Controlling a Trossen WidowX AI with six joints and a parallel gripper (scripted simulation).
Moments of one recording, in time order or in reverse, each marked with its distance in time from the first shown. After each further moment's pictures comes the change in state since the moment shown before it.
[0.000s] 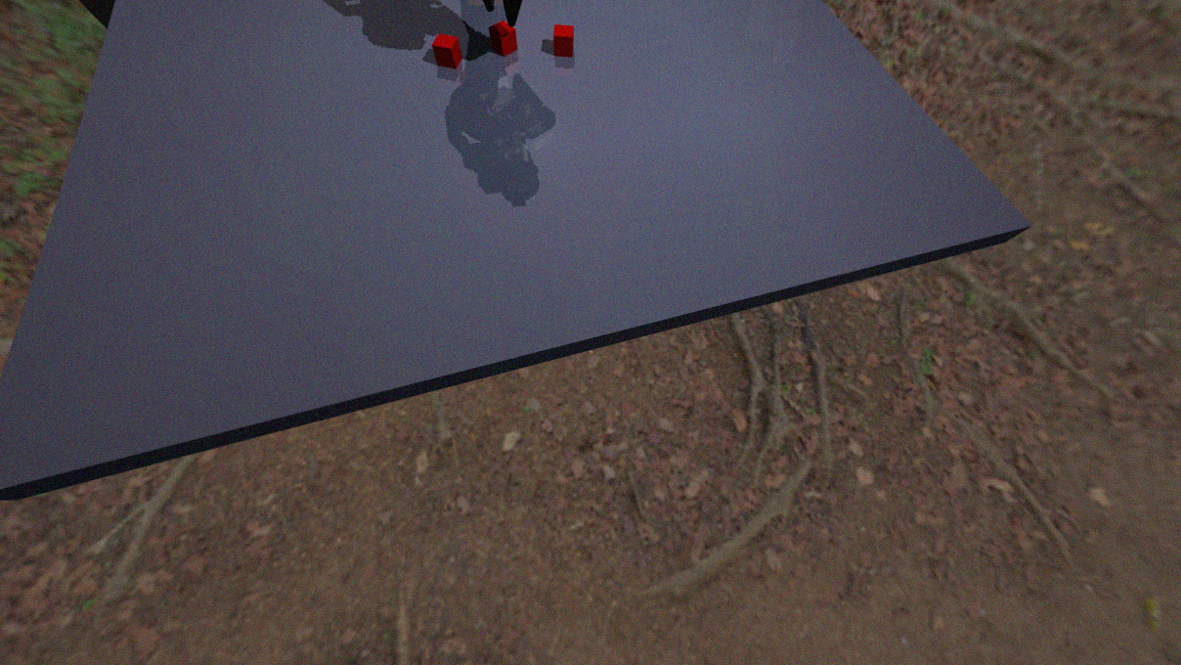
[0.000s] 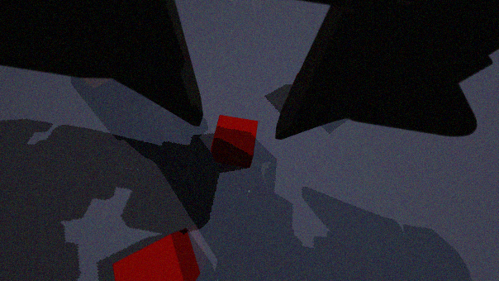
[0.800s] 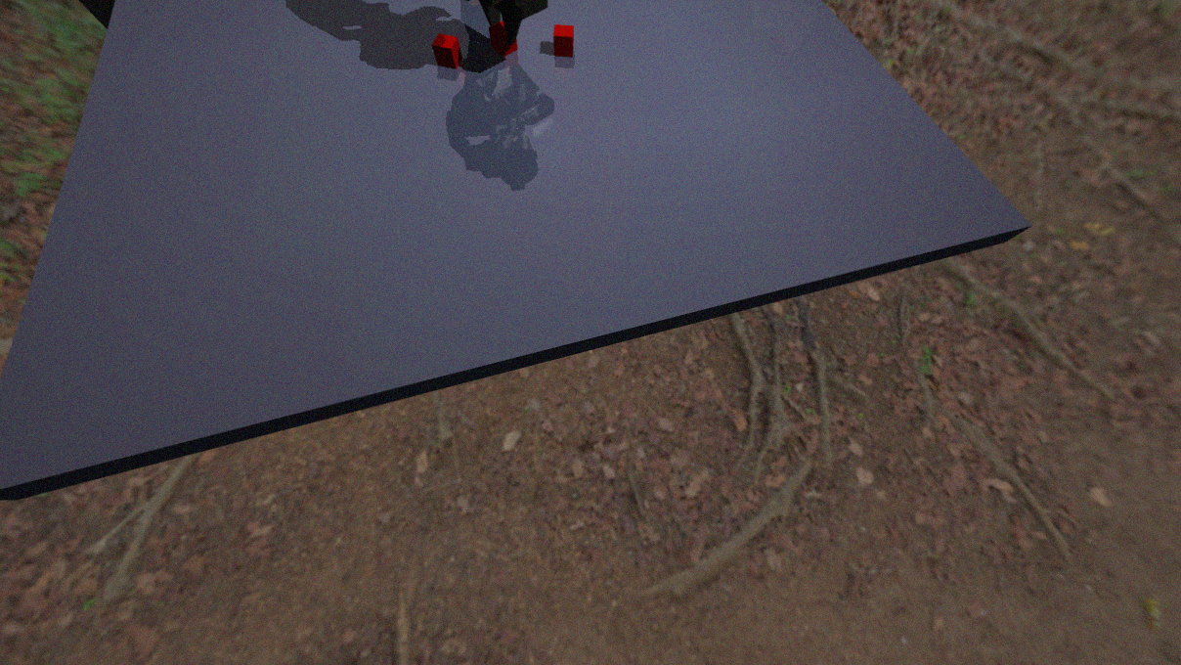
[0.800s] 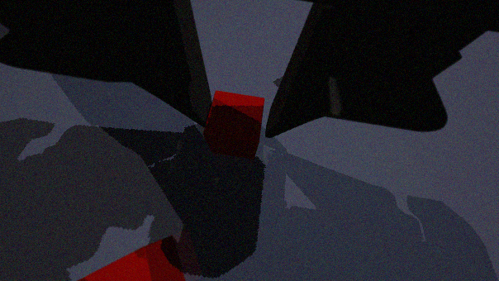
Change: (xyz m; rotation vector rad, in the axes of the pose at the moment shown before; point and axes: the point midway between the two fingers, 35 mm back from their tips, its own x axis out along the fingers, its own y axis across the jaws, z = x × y) arm 0.031 -0.001 -0.001 0.000 0.002 -0.004
